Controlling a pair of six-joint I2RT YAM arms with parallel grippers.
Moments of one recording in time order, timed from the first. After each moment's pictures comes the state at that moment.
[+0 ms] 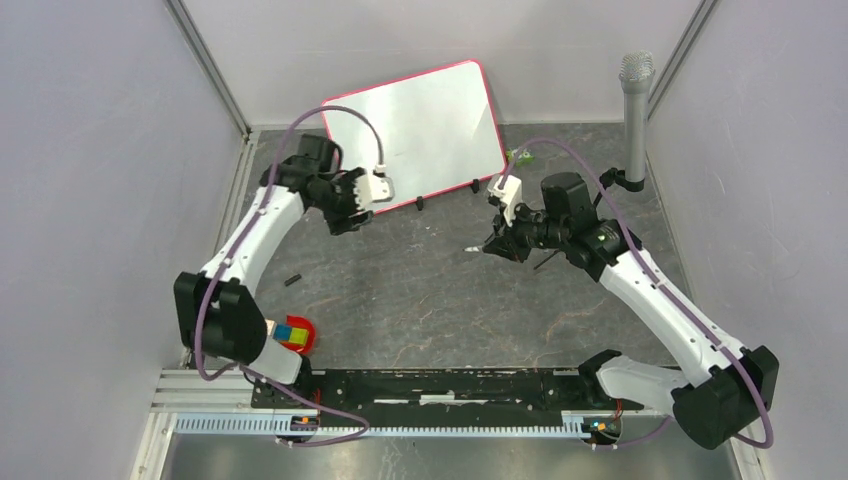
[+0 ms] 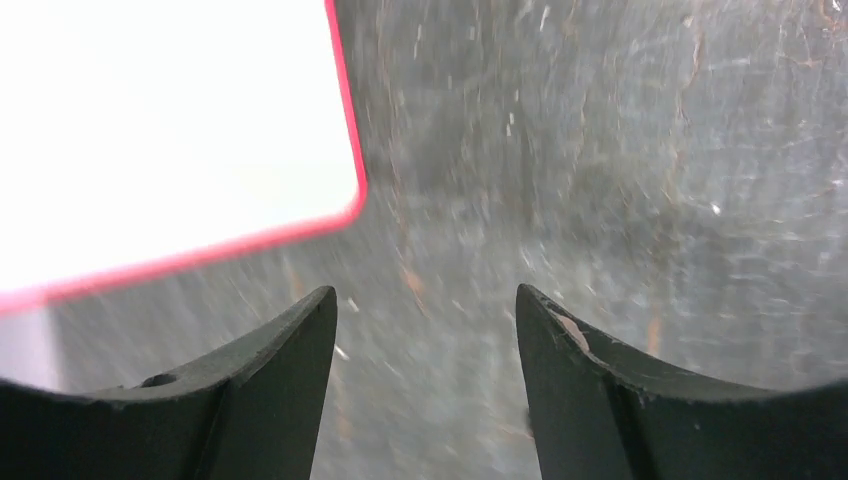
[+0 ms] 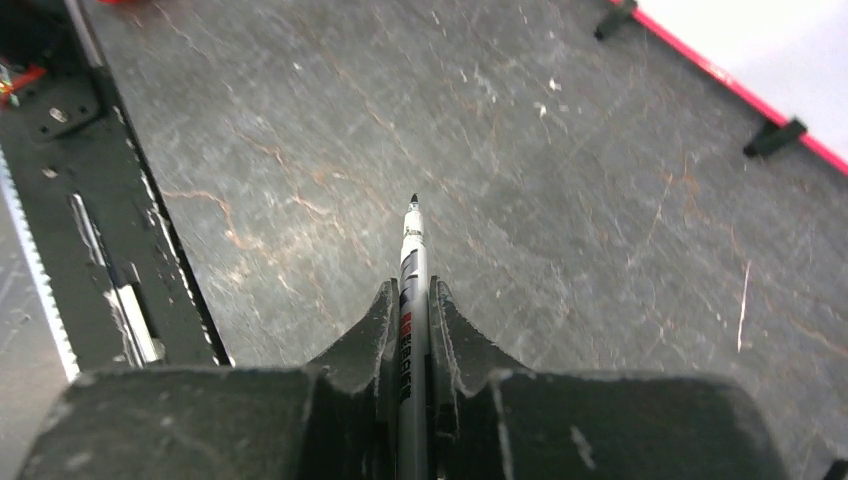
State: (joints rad) left arm -0.18 1.49 1.33 -0.90 0.37 1.06; right arm 0.49 1.14 1.05 -0.54 -0.57 -0.29
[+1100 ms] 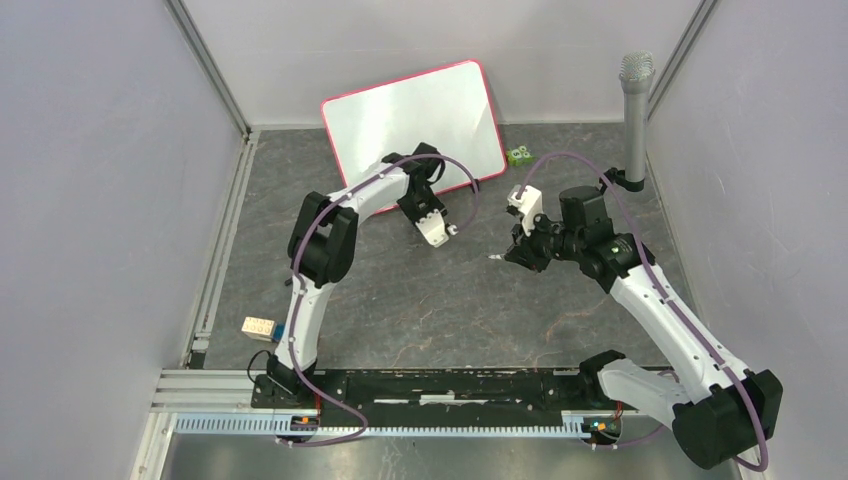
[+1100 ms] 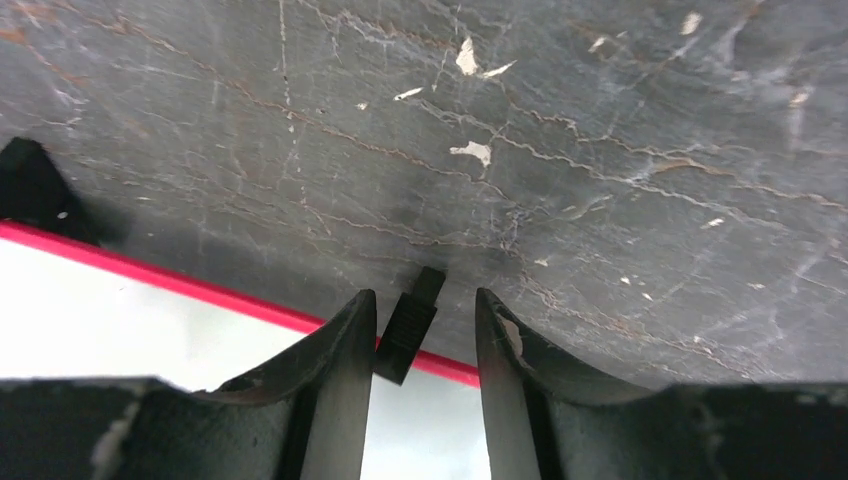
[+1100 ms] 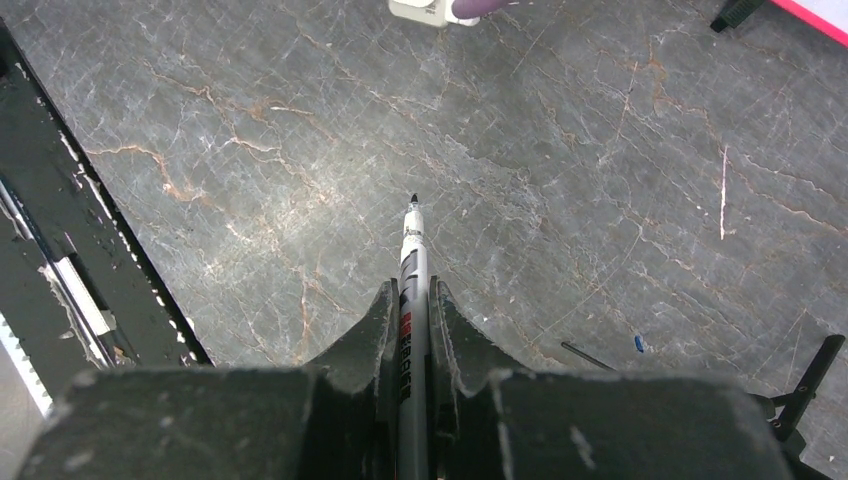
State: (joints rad) left arm -0.55 2.26 1.84 -0.89 0.12 2.04; right arm 0.38 1.04 0.92 -0.60 -0.50 -0.34
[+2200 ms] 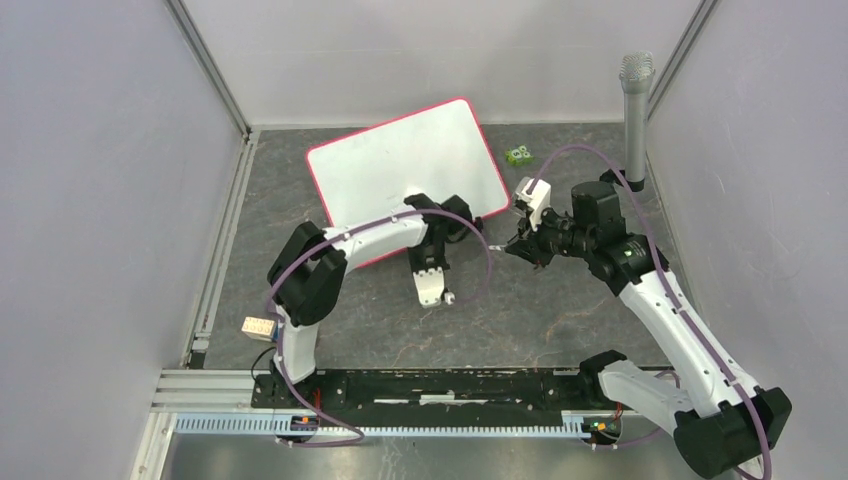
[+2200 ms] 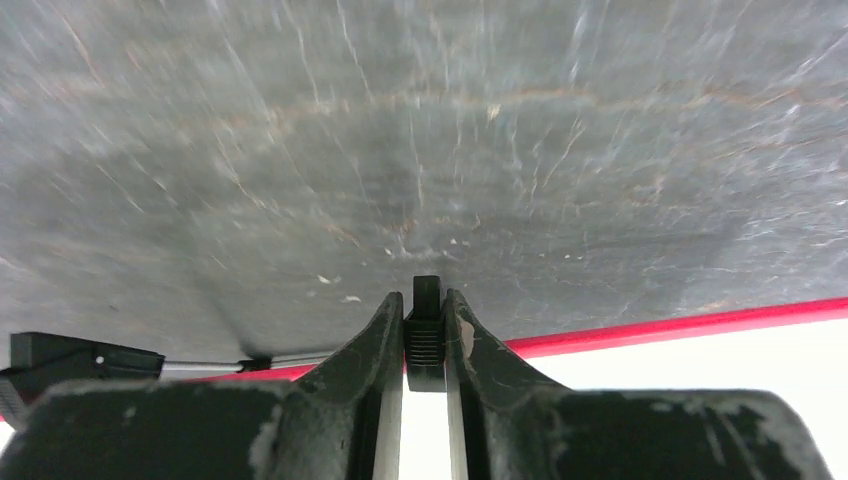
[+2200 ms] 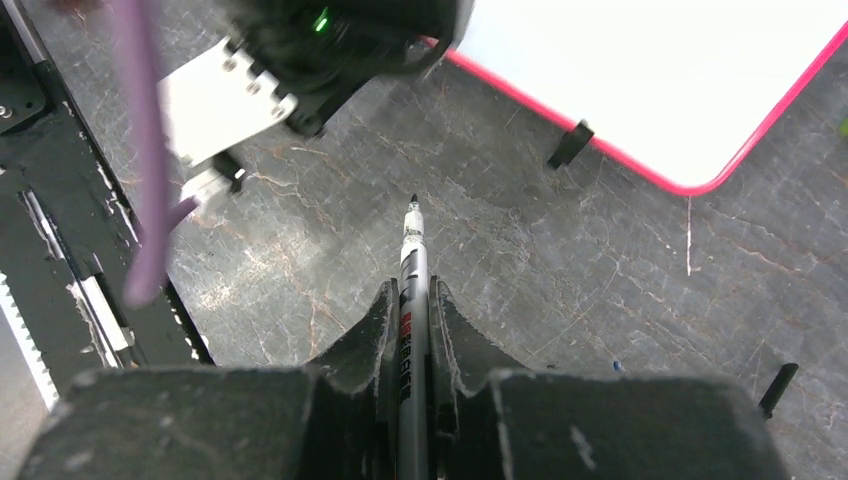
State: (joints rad) left arm -0.80 1.98 1.53 -1.07 -0.11 2.08; right arm 0.37 1.00 0.97 -0.61 -0.55 -0.34
